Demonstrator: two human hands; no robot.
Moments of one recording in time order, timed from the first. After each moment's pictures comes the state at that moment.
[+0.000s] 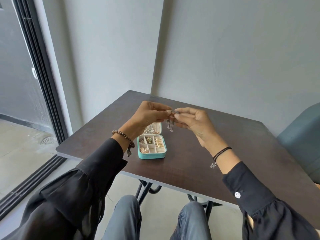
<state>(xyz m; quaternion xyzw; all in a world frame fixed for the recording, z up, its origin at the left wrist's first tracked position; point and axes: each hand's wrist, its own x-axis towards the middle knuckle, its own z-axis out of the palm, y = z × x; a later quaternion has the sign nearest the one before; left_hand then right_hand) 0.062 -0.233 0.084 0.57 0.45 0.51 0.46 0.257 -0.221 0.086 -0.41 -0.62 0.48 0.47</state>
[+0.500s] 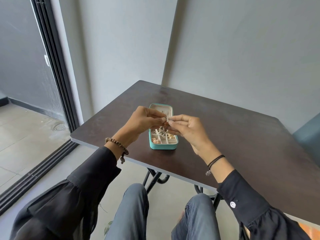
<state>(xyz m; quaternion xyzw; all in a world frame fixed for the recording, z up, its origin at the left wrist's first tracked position) 0.021 -0.266 0.038 0.55 0.50 0.50 0.45 0.213 -0.240 0.032 -0.43 -0.63 0.49 0.42</state>
